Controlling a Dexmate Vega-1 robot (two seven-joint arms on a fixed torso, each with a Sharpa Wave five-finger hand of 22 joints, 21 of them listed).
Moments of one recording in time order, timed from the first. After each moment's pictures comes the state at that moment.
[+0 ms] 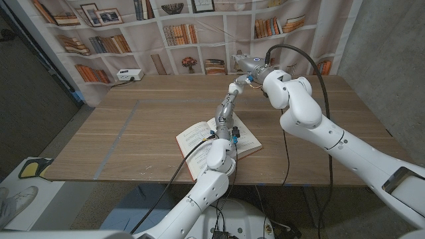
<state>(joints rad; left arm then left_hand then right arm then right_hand) 1.01 0.02 0.61 -1.48 -0.52 -0.44 0.38 0.97 0.16 0.35 -0.12 0.21 0.88 -0.07 0.23 0.22 0.30 -0.17 0.22 0.20 0.00 -0.06 0.19 0.17 0.12 0.08 0.20 0.18 -0.60 -0.66 -0.75 -2.19 -1.02 -0.65 0.56 1.07 0.11 0.29 -0.15 0.18 -0.14 -0.09 0.21 0.20 -0.10 -0.10 0.21 0.22 -0.17 -0.03 0.20 0.19 0.02 0.02 0.18 0.16</state>
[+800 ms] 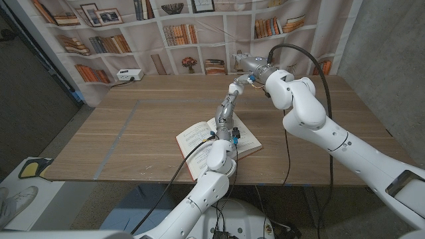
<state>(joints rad) 1.02 0.02 0.61 -1.49 -0.51 -0.44 0.39 0.97 0.16 0.35 -0.12 0.20 0.88 -0.07 0.23 0.22 0.30 -0.18 0.22 0.20 0.00 -0.06 0.19 0.17 0.12 0.08 0.20 0.18 -0.63 -0.67 -0.71 -2.23 -1.01 -0.63 0.56 0.95 0.13 0.24 -0.08 0.18 -0.14 -0.09 0.21 0.20 -0.10 -0.11 0.21 0.22 -0.17 -0.03 0.20 0.19 0.01 0.02 0.18 0.17</state>
